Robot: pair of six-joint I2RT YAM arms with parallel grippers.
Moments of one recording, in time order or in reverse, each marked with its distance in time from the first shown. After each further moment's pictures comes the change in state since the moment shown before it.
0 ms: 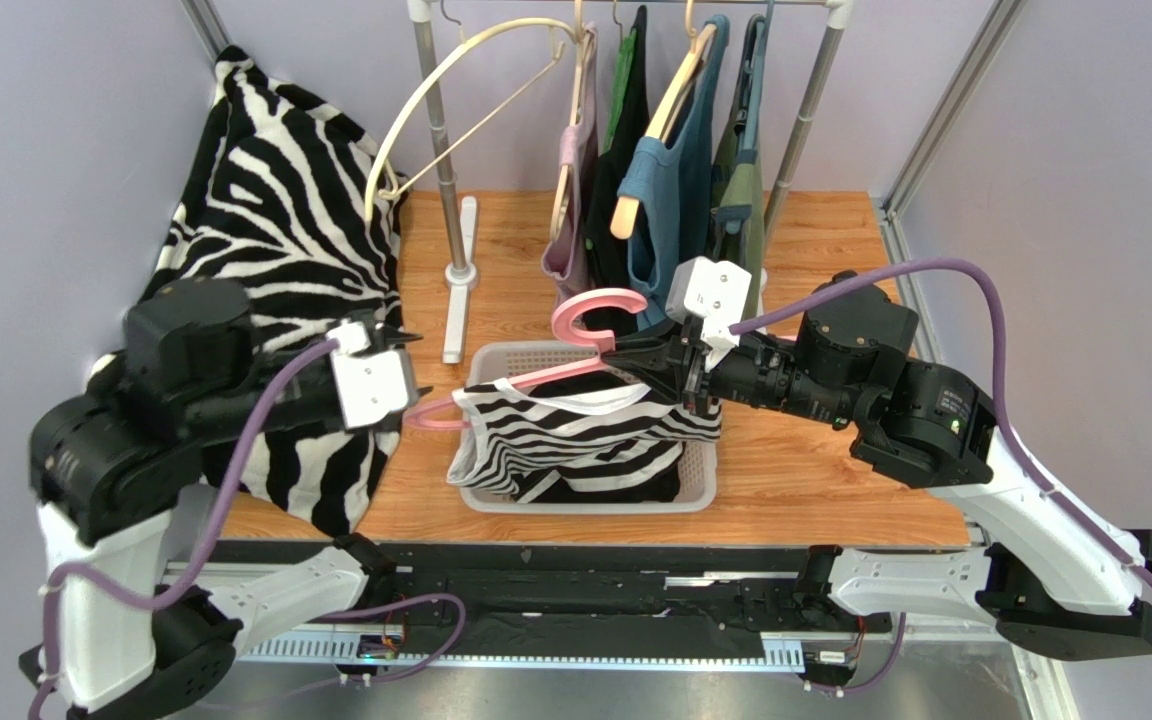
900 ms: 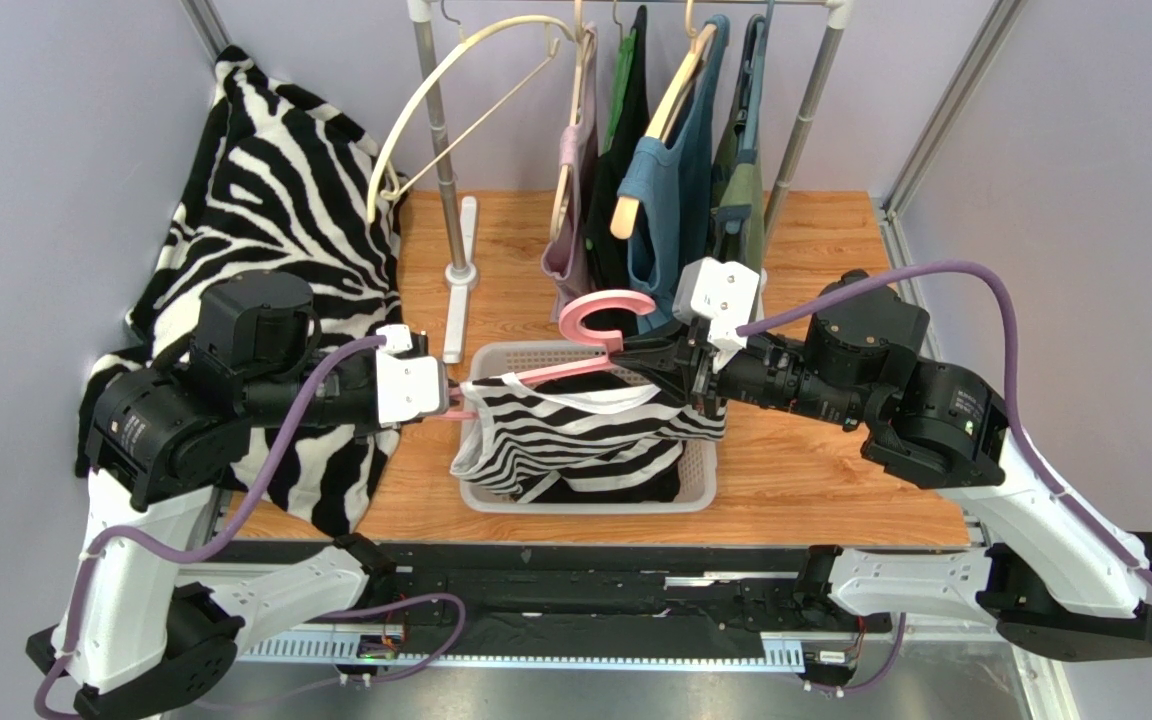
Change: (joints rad) left arm 0.000 -0.008 -0.129 -0.008 0.124 -0.018; right arm 0.000 -0.003 0.028 -0.050 0.008 -0.019
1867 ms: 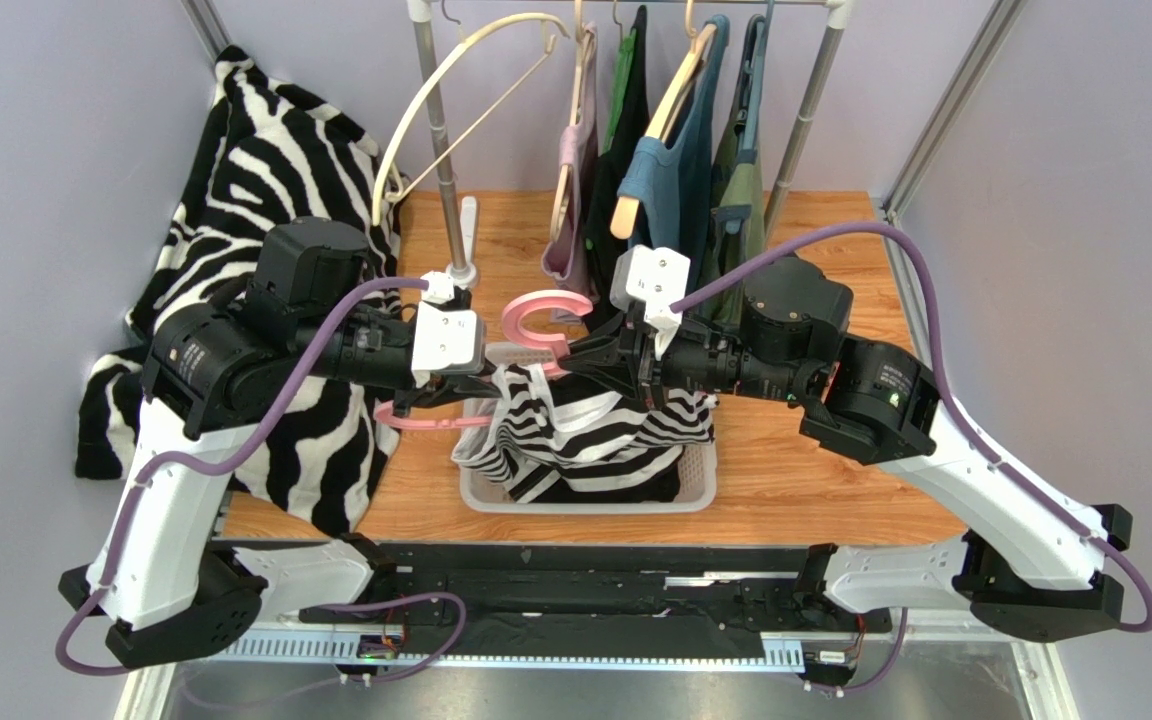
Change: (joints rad) left arm -0.028 0.175 0.132 -0.006 0.185 -0.050; right arm -0.004 0.120 0.018 0.082 -0.113 0.062
